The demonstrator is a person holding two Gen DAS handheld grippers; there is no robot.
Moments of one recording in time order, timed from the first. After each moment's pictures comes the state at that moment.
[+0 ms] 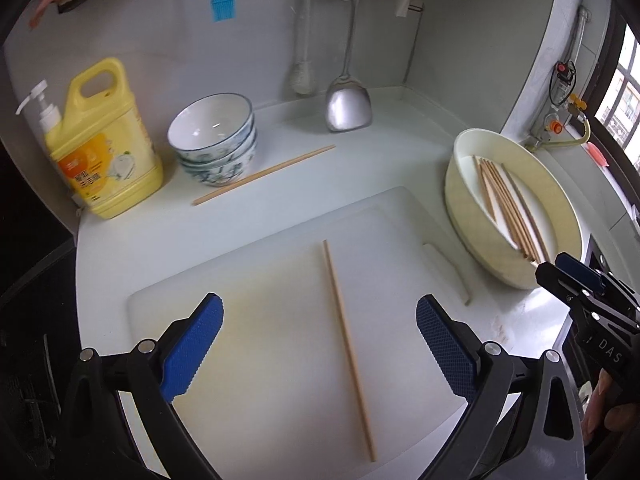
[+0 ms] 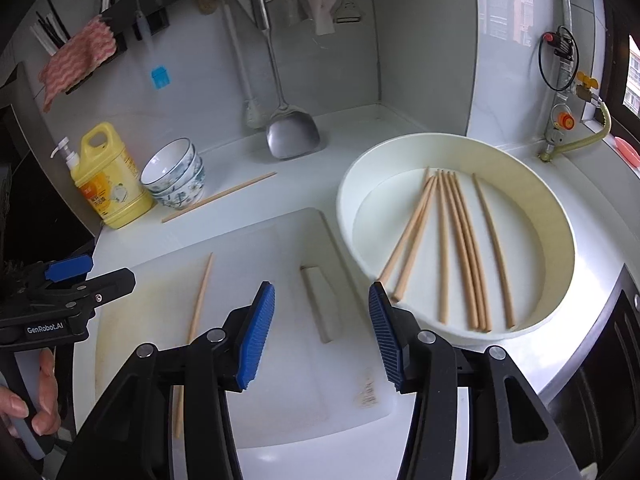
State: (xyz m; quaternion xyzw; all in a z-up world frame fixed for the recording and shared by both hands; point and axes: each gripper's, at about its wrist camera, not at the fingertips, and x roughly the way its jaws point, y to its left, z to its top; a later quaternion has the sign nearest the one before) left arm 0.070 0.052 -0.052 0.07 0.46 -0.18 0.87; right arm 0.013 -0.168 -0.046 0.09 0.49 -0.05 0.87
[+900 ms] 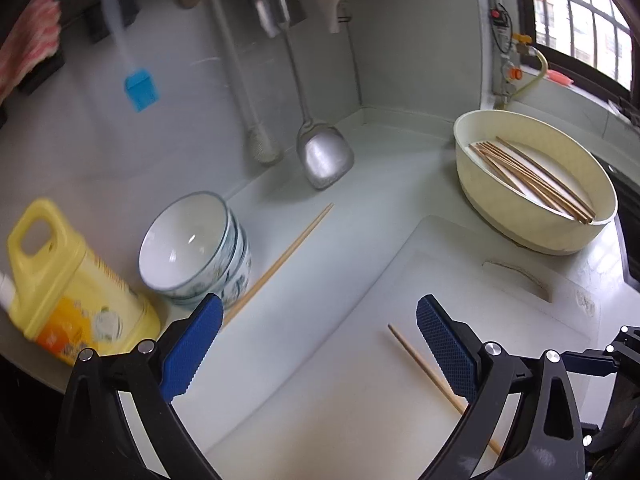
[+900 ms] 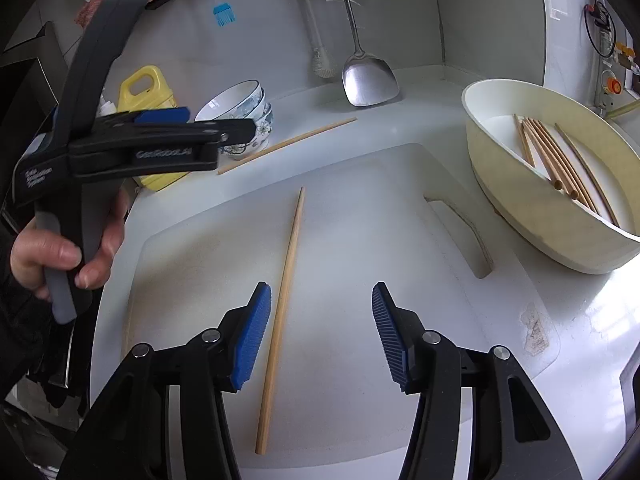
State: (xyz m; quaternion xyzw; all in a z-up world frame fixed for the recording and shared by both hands) left arm 0.145 0.024 -0.081 0.24 0.31 -0.30 0.87; right arm 0.010 -0.074 -0.121 0.11 0.49 -0.01 0.86
